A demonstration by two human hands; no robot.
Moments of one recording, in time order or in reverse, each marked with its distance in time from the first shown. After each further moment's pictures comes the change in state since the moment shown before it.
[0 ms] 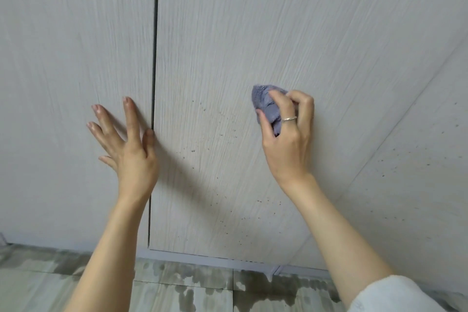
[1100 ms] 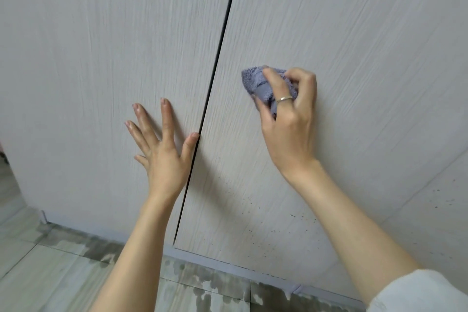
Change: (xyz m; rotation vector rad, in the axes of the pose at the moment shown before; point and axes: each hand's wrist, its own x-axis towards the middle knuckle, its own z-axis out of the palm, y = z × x) left_hand 0.008 -0.016 -0.018 0.002 -0.041 -0.023; right_hand 0.029 -0.054 0.053 0.070 -0.015 -0.223
